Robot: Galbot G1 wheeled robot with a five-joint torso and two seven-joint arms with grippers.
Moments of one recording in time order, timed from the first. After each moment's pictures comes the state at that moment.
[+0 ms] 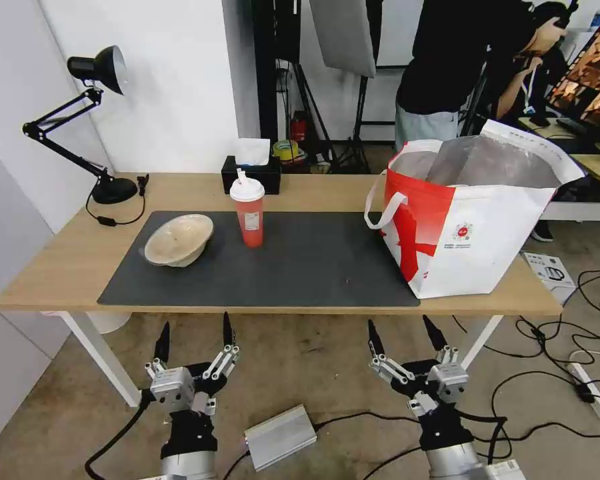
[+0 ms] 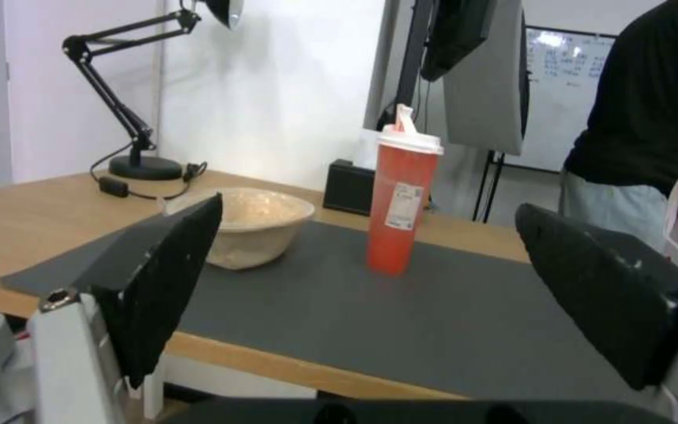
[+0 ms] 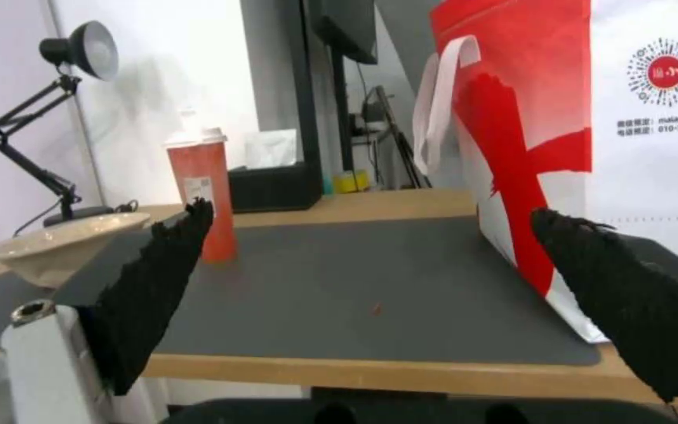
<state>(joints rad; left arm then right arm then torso) 1.91 -1.52 -0.25 -2.35 0.09 -0.28 -0.34 -1.76 0.96 0.16 2.29 0.20 0.36 0.46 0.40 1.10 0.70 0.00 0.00</state>
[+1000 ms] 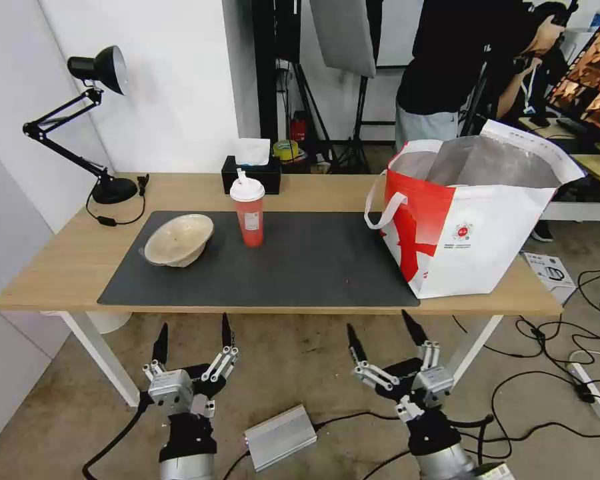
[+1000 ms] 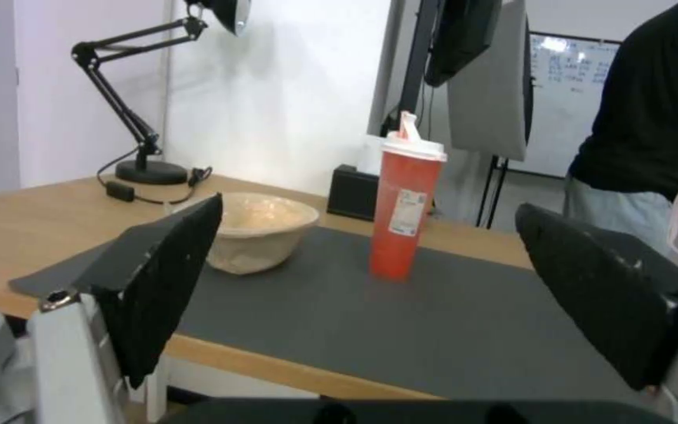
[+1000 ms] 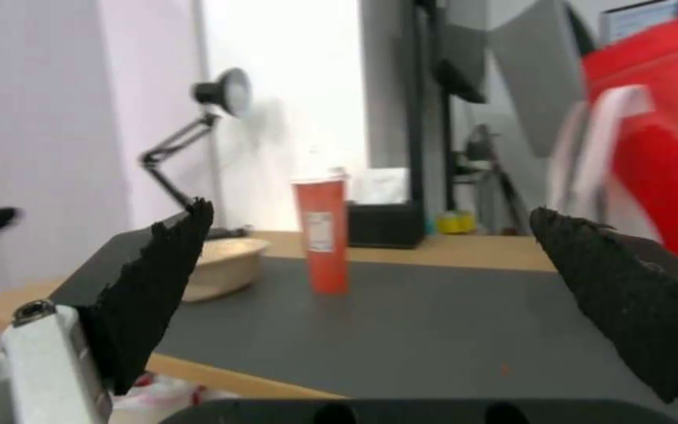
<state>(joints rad) 1.92 -1.53 -0.26 -2.35 0.10 -0.30 -0.34 -1.71 0.94 0.14 2.27 0.22 0.44 0.25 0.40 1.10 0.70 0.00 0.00</state>
